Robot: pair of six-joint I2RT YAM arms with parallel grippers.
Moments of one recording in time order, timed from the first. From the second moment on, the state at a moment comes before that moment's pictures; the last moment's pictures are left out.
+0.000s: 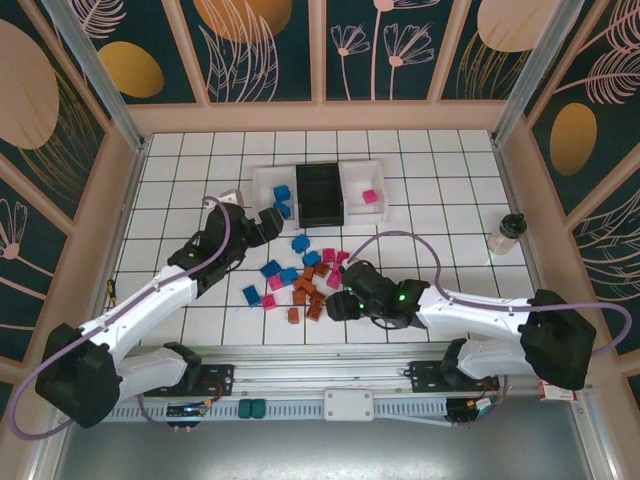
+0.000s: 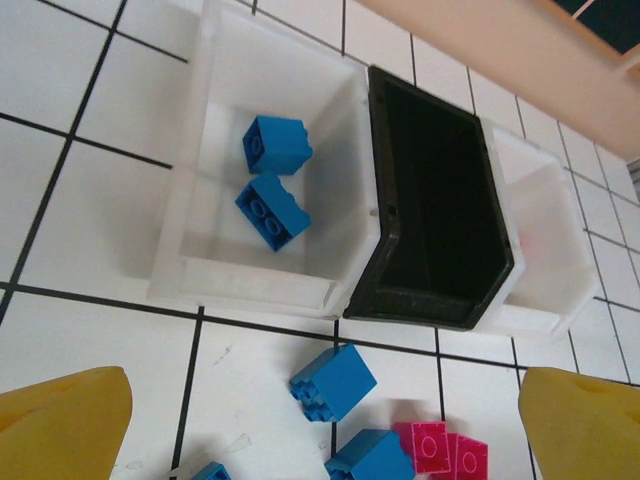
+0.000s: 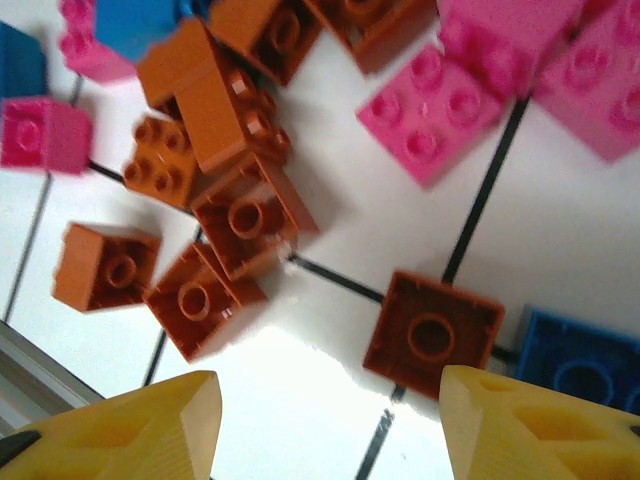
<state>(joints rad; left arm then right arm) -0.53 1.14 0.73 -0.16 -0.15 -0.77 1.07 1.23 0.59 -0.32 0.03 0.70</state>
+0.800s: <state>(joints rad) -0.53 1.07 0.68 -0.19 -0.20 -0.77 1.05 1.45 0.67 -0.35 0.11 0.70</state>
